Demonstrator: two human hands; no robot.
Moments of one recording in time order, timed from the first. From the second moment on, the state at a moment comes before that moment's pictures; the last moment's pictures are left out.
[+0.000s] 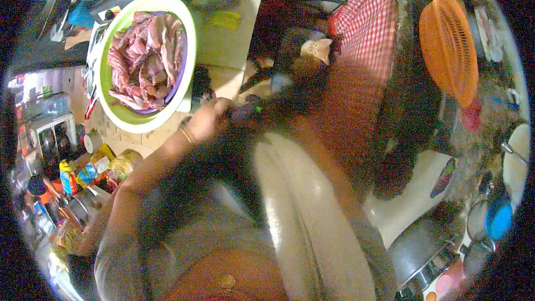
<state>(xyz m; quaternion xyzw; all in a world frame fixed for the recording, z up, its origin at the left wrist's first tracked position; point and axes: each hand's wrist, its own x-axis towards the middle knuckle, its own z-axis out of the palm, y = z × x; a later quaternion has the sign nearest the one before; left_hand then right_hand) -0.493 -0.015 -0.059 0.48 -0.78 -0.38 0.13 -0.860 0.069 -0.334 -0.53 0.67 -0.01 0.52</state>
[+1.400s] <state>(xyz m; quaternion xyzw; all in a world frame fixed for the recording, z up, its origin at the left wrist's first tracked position) -0.548 -0.059 -0.168 0.39 -0.76 -0.50 -0.13 -0.851 0.143 -0.316 -0.36 0.77 -0.08 0.52</state>
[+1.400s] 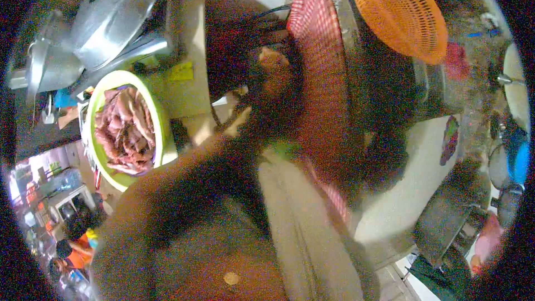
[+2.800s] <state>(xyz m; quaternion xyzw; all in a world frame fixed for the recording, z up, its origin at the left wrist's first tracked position) 0.141 0.267 -0.203 0.87 -0.31 -0.38 -0.03 -0.447 -0.066 -0.042 -0.67 0.69 -0.27 -0.09</state>
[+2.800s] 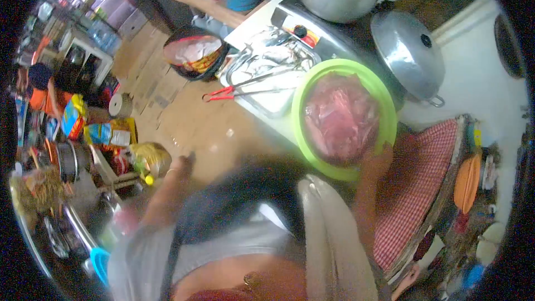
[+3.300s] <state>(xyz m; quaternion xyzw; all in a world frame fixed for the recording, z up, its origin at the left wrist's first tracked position) 0.261 0.208 -0.193 0.88 0.02 -0.21 0.43 -0.435 -0.062 -0.029 -0.52 0.77 -0.37 0.07</state>
